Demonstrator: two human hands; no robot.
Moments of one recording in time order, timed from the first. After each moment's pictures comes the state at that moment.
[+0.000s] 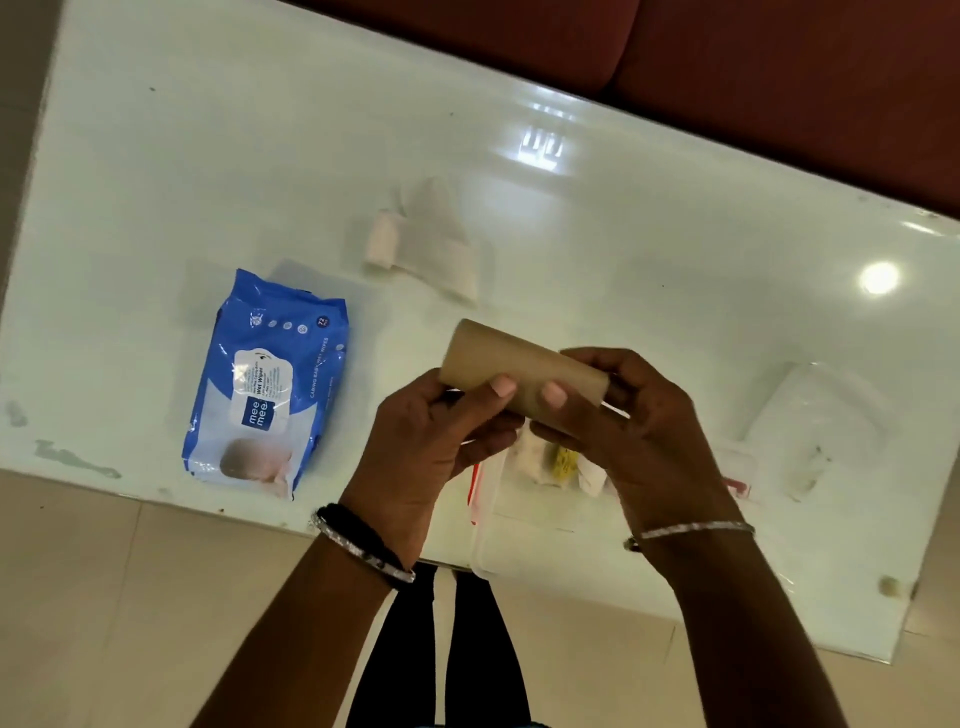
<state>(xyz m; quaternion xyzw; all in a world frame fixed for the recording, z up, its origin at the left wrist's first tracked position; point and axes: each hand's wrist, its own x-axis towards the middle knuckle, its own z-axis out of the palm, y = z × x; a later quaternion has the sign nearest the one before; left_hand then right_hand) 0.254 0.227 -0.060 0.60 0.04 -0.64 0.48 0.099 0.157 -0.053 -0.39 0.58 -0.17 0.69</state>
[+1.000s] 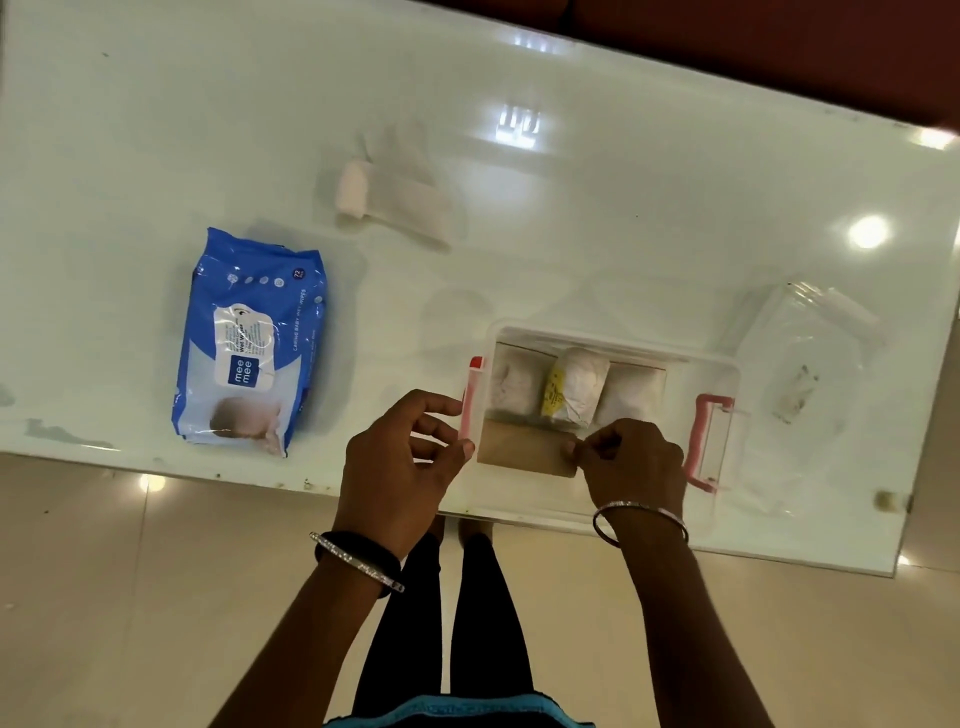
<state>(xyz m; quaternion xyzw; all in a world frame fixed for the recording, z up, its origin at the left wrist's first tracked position) 0.230 0.308 -0.081 0.79 -0.29 -0.49 0.23 0.043 0.238 -0.109 -0.51 0.78 0.12 0.35</state>
